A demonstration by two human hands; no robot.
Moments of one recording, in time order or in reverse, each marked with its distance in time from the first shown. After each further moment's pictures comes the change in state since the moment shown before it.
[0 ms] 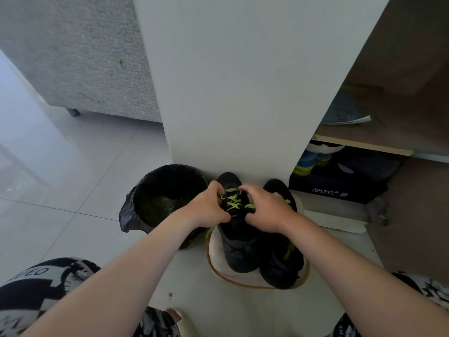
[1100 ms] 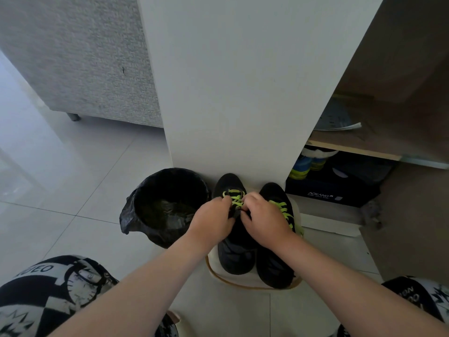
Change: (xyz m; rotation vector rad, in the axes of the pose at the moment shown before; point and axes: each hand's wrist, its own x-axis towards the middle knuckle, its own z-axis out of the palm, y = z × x) left_hand -0.014 0.002 0.041 0.545 0.411 0.325; right_hand -0.022 -0.006 0.027 0.023 0.383 -0.145
